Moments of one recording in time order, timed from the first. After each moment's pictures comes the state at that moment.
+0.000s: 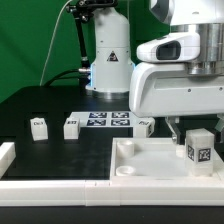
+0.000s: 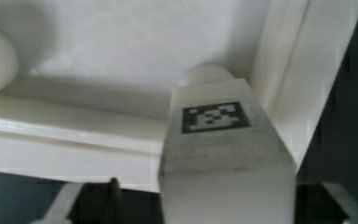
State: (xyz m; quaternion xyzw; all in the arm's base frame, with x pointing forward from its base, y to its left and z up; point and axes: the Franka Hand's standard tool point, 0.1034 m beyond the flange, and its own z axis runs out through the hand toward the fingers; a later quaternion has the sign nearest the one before) arm 0.640 0.113 0.079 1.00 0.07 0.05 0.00
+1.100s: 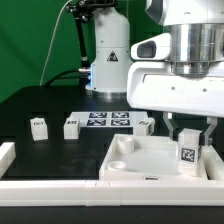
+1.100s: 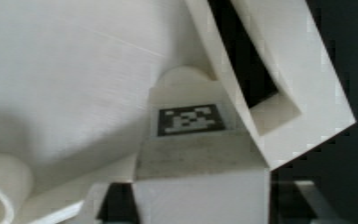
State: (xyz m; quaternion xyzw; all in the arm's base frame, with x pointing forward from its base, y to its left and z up) arm 0.636 0.098 0.078 0.95 -0.32 0.06 -0.01
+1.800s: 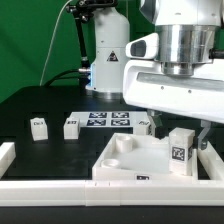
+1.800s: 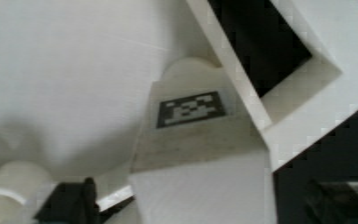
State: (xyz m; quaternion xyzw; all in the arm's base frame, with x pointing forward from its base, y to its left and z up) arm 0.634 0.086 0.077 0.93 -0.37 0.06 0.00
